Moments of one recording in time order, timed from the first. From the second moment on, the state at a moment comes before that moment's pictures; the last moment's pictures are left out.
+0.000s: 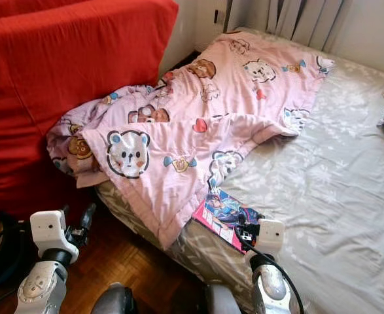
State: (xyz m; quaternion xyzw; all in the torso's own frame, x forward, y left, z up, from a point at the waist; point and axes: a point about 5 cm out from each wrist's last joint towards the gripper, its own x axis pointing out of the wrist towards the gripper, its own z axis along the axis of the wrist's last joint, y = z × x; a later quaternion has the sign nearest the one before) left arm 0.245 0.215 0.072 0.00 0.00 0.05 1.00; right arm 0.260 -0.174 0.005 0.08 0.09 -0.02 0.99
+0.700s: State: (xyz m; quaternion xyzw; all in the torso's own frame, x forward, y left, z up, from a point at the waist) left arm 0.245 0.212 0.071 -0.01 0.00 0.05 1.00; right arm 0.259 -0.167 0.001 0.08 0.11 0.00 0.99
